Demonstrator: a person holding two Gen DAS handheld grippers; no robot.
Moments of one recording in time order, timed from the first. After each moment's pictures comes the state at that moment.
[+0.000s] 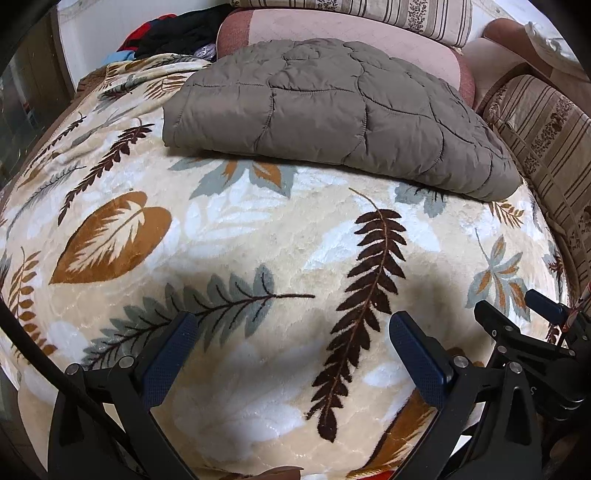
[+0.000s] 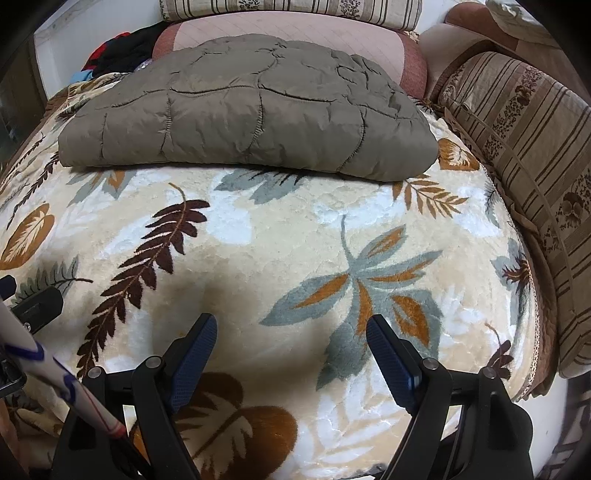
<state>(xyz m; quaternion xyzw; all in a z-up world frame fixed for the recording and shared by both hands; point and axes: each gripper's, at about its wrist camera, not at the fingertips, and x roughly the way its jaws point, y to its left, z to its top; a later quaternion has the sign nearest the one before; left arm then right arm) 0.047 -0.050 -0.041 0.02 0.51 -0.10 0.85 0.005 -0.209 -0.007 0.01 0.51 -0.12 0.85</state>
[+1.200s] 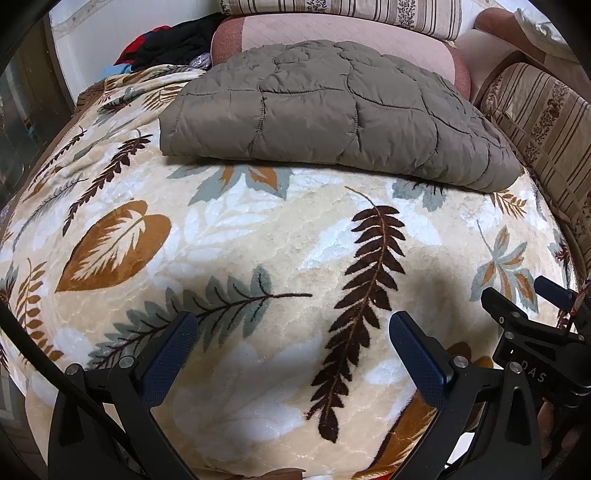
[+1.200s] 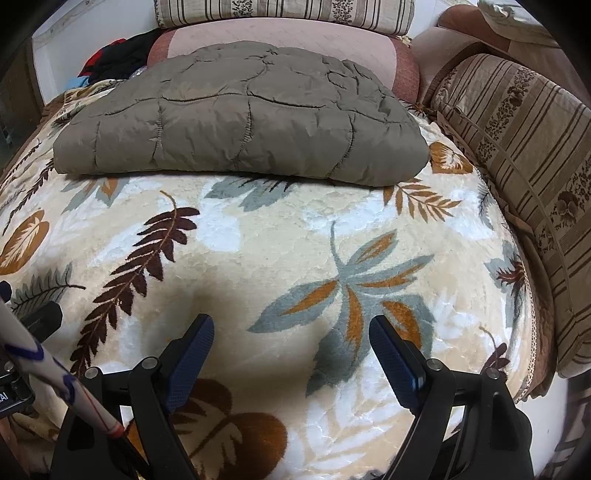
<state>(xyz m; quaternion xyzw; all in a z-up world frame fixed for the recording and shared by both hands) 0.042 -0.059 -0.041 0.05 0.50 -0.10 0.86 0.004 -0.215 -0.006 0.01 0.50 -0.13 0.86</state>
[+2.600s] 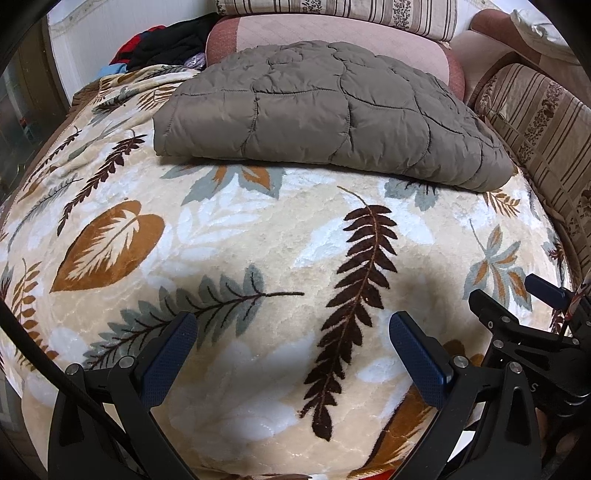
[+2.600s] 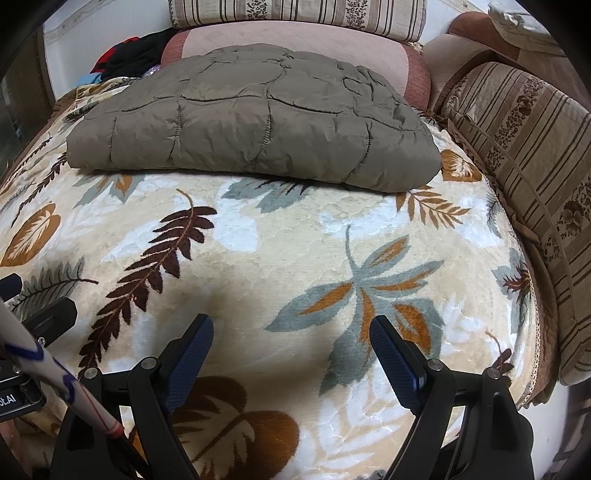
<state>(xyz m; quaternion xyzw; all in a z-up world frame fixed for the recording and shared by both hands) 0.040 -0.060 -0.041 0.05 0.50 -0.11 0.86 0.003 -0.204 -0.004 0.01 0.49 -0.12 0.86</state>
